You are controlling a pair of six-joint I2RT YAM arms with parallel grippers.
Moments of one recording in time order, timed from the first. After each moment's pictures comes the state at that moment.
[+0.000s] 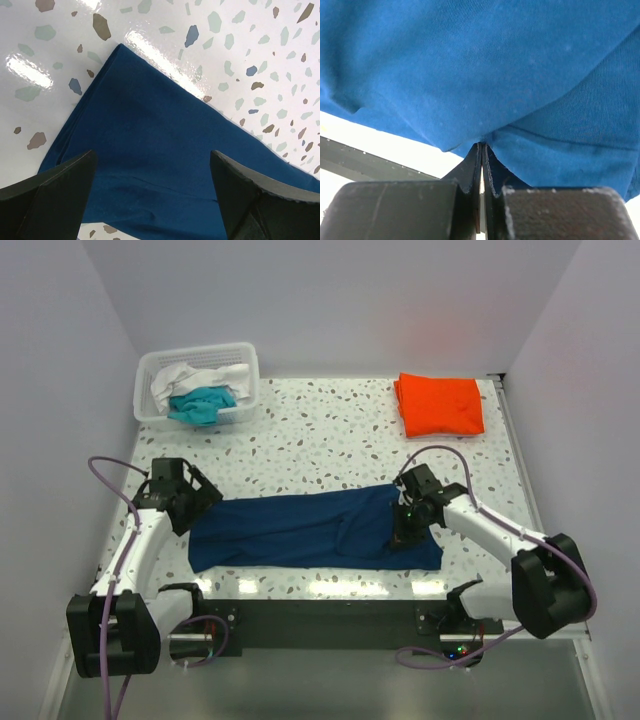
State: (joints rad) left arm 0.07 1.06 0.66 -0.62 -0.03 -0.72; right arm 0.43 1.31 0.70 -0.68 -0.23 0.43
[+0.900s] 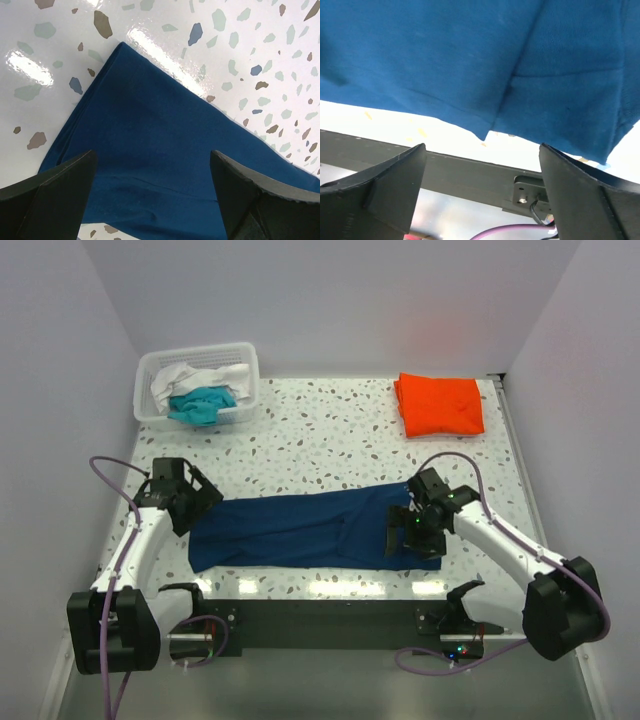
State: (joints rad) left arm 0.07 1.08 0.66 -0.62 -0.03 -0.72; right arm 0.43 1.17 0.68 -0.88 -0.18 0.53
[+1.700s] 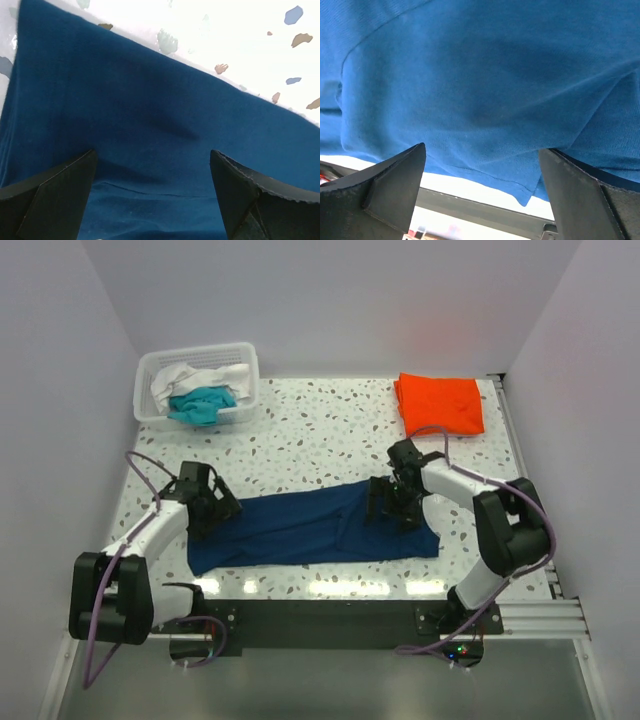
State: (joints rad) left arm -0.08 1.23 0.60 -0.52 -0.03 -0.72; right arm 0.39 1.63 0.94 -0.70 -0.22 0.55
